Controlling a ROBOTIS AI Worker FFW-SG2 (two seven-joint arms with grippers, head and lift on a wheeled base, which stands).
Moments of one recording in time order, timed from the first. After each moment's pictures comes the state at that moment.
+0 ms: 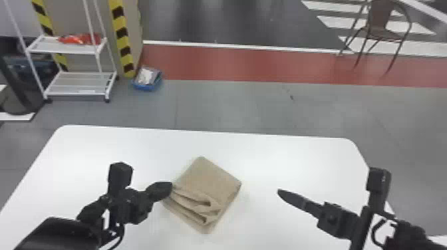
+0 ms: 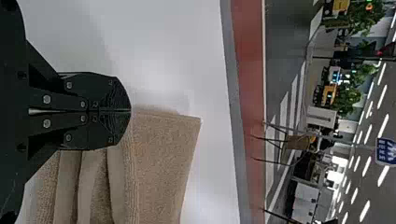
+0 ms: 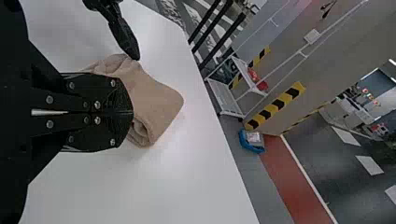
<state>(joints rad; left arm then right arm) -0.08 0.15 -0.19 -1.19 0.08 0.21 -0.51 0.27 0.00 -0.41 -2.10 -0.35 1.13 0.65</state>
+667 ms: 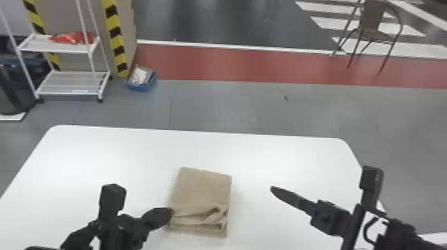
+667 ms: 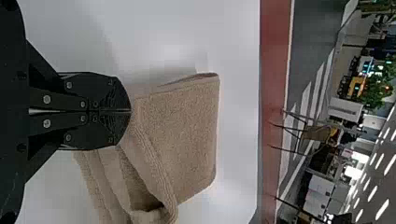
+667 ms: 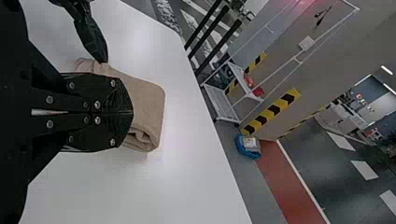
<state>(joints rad) 0.12 0.17 -0.17 -1.50 0.10 0.43 -0.55 0.27 0.00 -0.41 -2.10 -0.37 1.11 0.66</state>
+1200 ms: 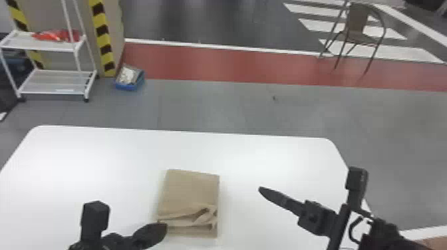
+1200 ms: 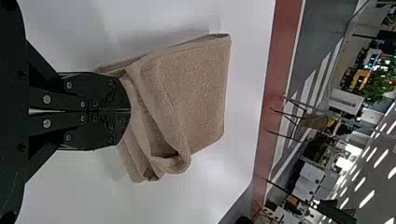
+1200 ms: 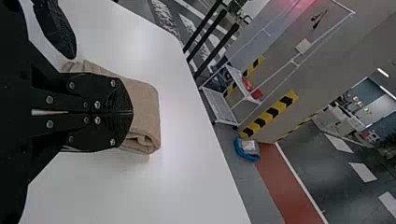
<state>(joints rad) 0.26 0.17 -0.16 -1.67 0.17 0.47 -0.56 0.28 0.00 -0.42 -2.09 -0.39 1.10 0.66</state>
